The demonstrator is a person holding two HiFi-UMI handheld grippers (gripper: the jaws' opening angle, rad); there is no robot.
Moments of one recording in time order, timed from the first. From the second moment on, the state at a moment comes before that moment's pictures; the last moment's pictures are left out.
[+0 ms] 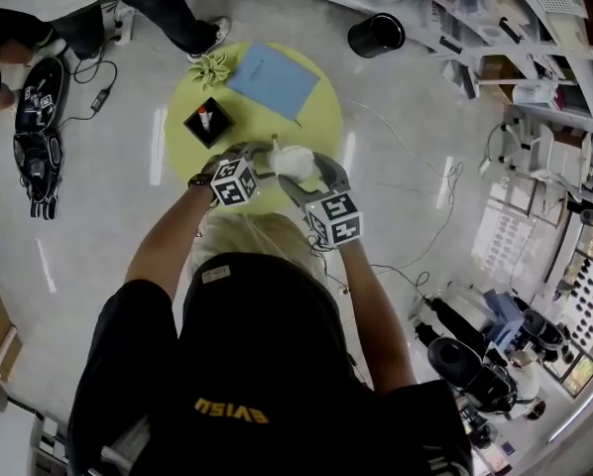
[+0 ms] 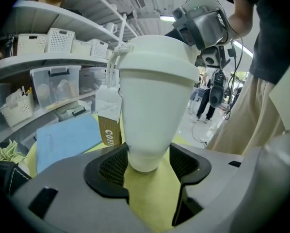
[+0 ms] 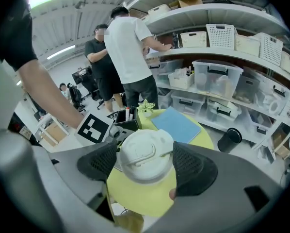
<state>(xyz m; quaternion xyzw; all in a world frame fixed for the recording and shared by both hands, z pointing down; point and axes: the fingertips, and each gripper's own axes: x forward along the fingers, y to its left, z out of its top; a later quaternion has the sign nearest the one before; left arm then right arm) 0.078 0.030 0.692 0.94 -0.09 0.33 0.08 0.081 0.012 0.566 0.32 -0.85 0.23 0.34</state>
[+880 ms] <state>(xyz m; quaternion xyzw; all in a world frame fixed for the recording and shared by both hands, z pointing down) 0.075 0.030 0.700 0.93 -0.10 0.35 0.06 0.072 0.018 0.568 0.12 -0.90 0.16 0.37</state>
